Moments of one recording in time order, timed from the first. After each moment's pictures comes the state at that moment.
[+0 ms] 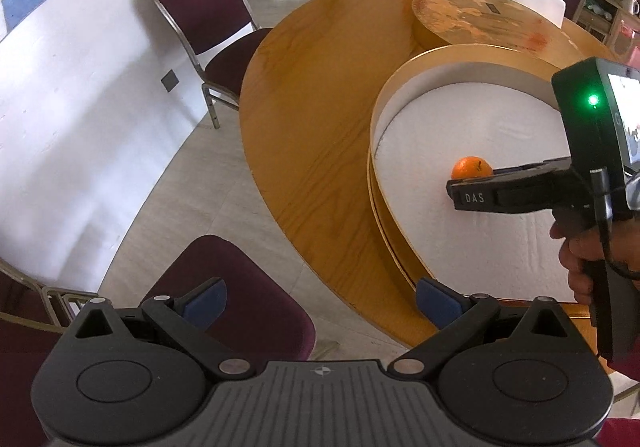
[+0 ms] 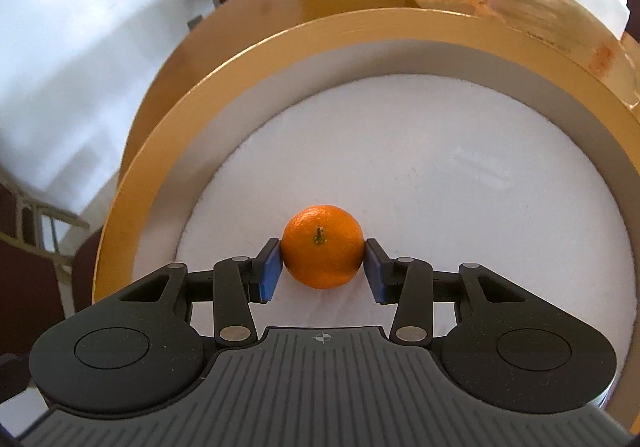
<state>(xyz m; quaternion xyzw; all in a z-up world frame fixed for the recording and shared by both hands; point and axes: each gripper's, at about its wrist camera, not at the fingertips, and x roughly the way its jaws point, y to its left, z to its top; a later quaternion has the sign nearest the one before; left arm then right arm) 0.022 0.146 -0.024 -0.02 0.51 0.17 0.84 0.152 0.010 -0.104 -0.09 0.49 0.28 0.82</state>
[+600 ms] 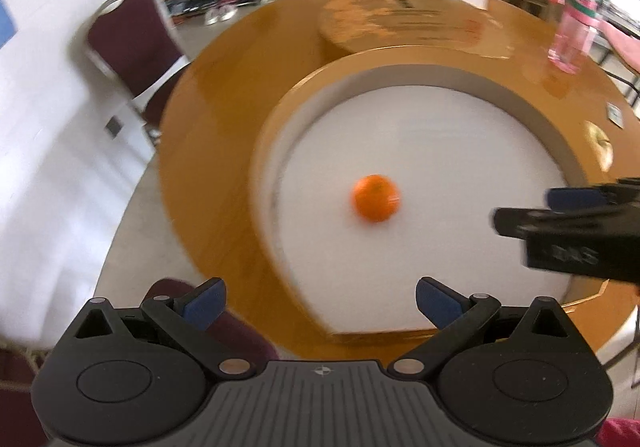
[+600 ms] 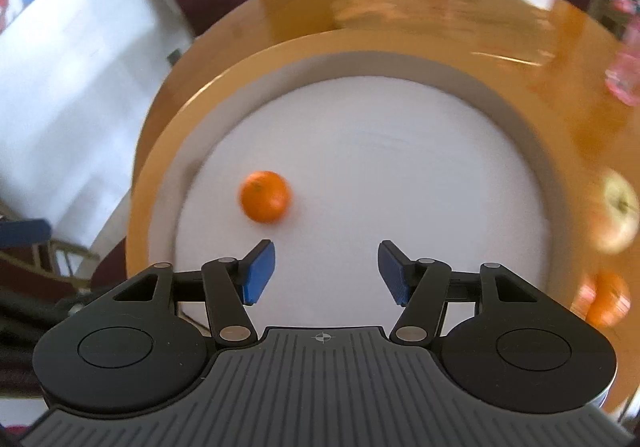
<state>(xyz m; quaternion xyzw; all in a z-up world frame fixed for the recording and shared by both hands) 0.055 0.080 -0.021 0.03 0.50 0.07 0.86 0.103 -0.103 -0.040 -0.03 0.49 0.22 0.84</state>
